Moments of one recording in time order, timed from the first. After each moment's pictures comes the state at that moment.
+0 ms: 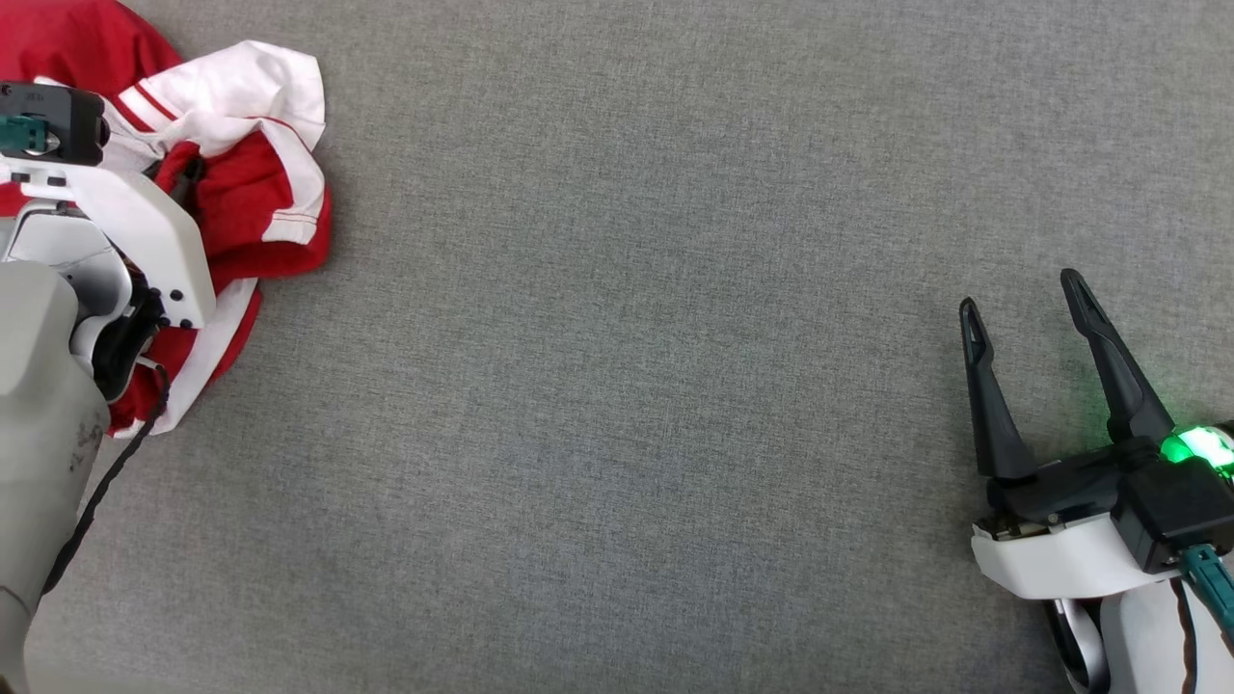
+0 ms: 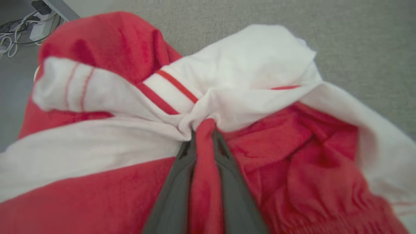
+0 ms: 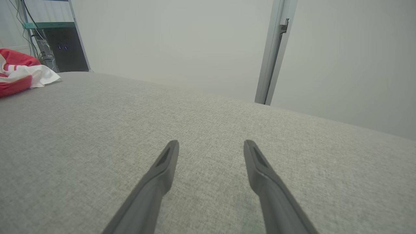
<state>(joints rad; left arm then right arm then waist) -1.07 0.43 -0.84 1.05 -0.89 -0.13 0.08 -0.17 -0.12 0.07 -0.01 -0.12 0.13 -0.27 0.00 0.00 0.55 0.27</state>
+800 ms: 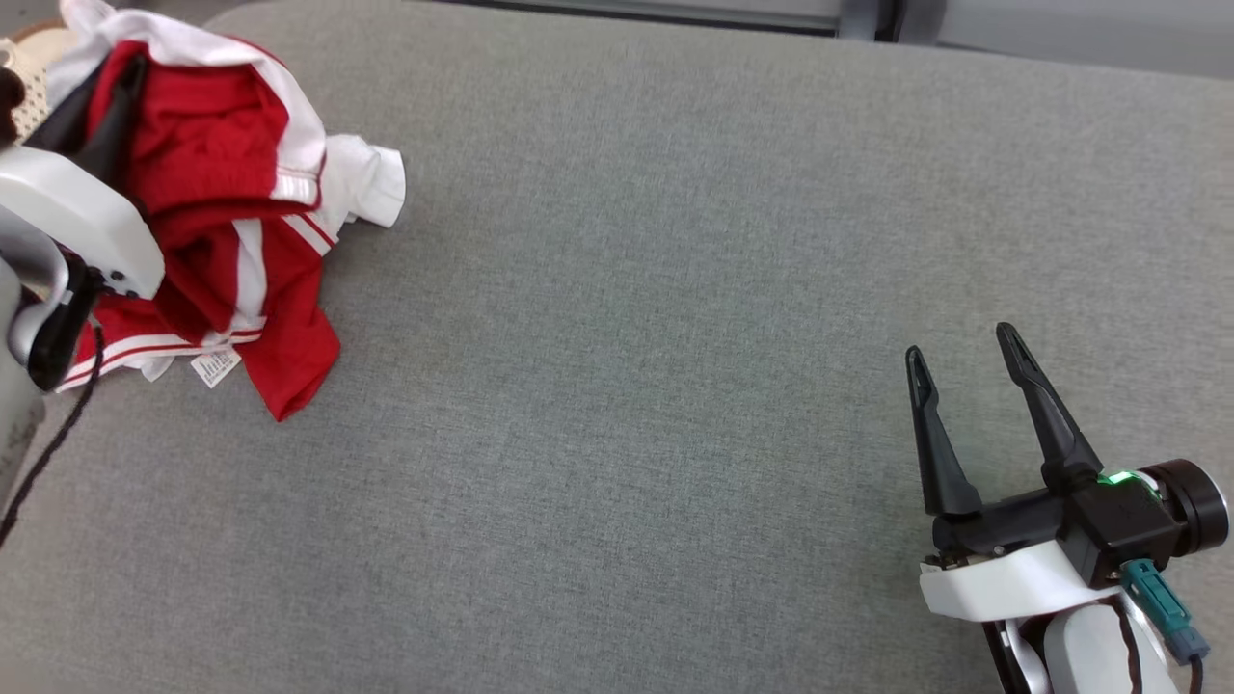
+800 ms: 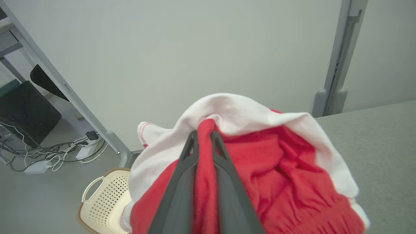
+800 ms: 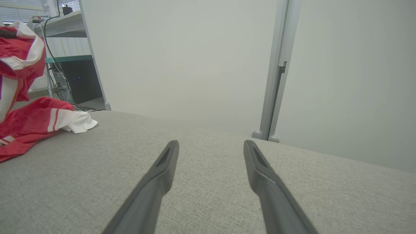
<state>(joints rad) -1.07 0.55 -0.91 0.89 -0.89 -0.13 -0.26 -0.14 -0.05 0.11 0.06 -0.06 0.13 -0.26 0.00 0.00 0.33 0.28</state>
